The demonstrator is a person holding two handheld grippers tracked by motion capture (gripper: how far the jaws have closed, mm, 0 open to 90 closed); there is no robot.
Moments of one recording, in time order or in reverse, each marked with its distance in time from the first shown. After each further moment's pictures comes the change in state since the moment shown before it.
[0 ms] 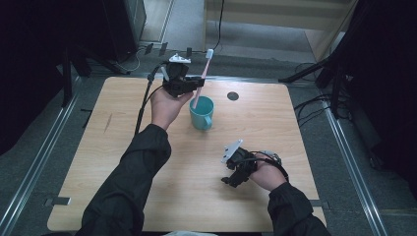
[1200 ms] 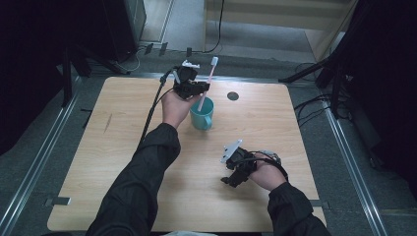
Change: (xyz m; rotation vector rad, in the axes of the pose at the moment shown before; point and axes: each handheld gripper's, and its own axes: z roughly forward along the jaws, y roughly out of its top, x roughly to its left) left arm 0.013 -0.019 0.053 0.074 0.027 -0.032; right arm 0.000 0.001 0.000 0.005 0.010 -0.005
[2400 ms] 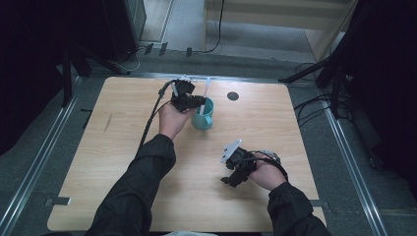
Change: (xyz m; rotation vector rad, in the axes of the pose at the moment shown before) left arm 0.001 -0.035 -0.002 0.091 -0.014 0.015; right arm -0.001 0.000 0.001 0.009 0.001 -0.004
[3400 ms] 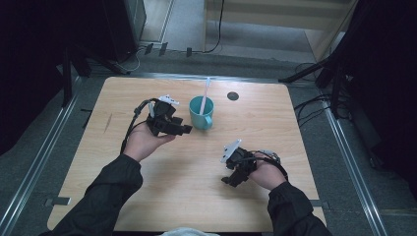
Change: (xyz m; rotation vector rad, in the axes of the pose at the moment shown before) left arm -0.016 -0.061 -0.083 0.168 -0.087 0.117; right arm -0.001 -0.002 0.003 0.010 0.002 0.008
